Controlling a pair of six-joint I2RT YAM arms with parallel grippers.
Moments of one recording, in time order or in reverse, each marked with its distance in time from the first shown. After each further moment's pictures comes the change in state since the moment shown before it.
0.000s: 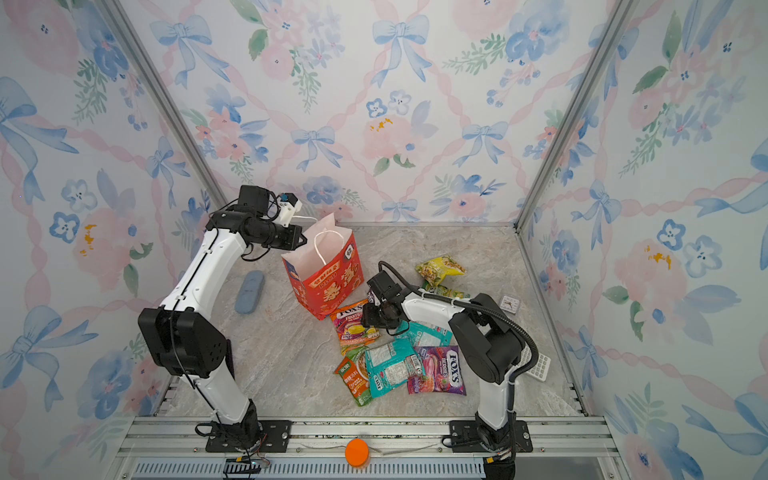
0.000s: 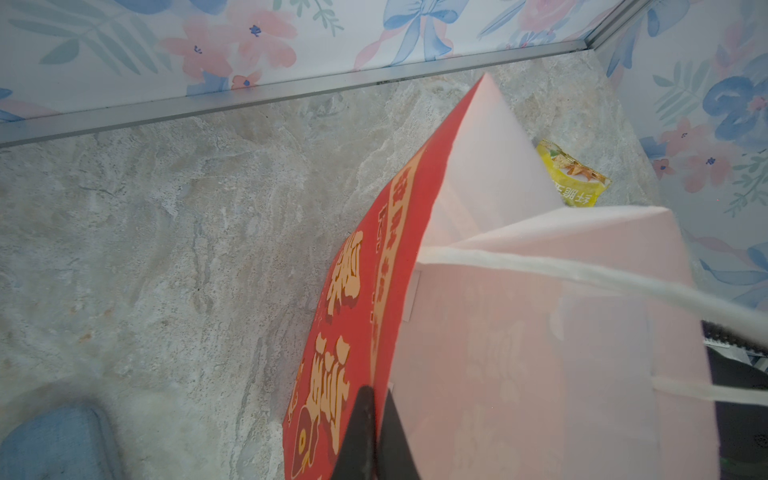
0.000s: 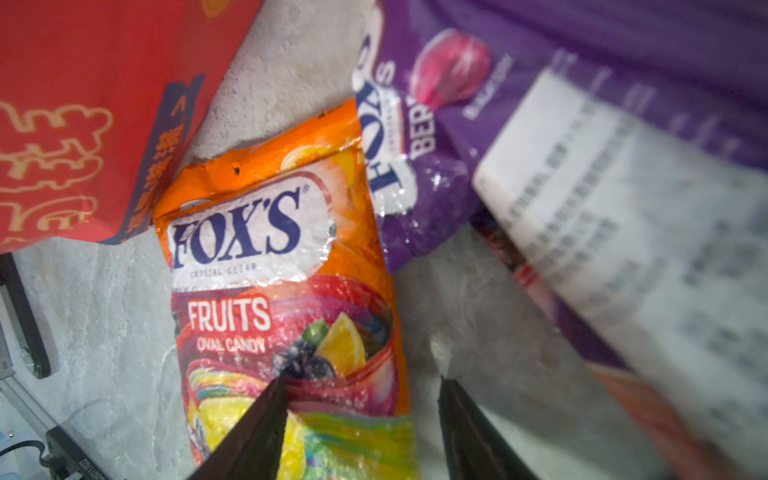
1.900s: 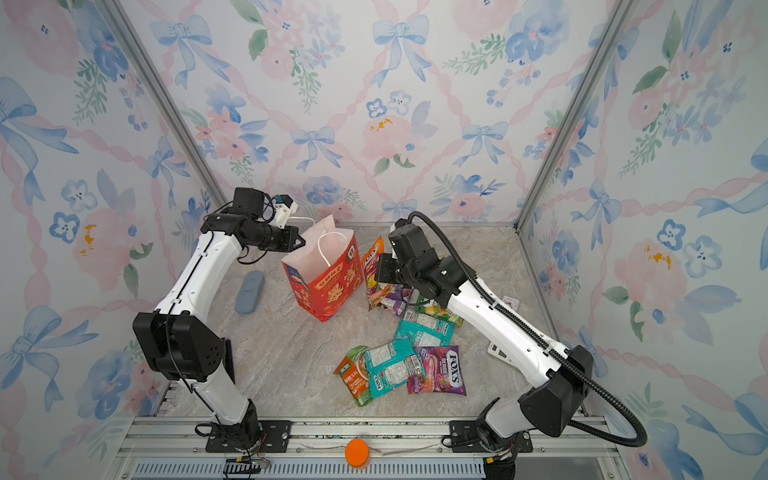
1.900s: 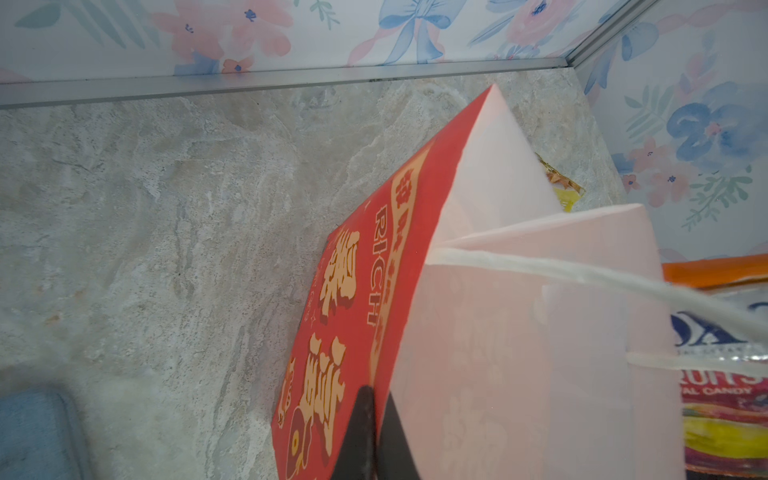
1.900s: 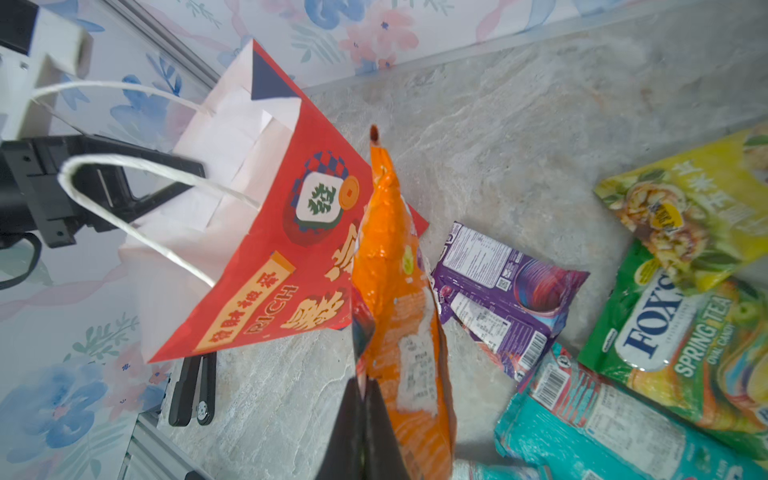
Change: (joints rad) left arm 0.022 -0.035 -0.039 0.002 0.054 -0.044; right arm -0.024 -0.414 0.365 -0.341 0.268 -0.035
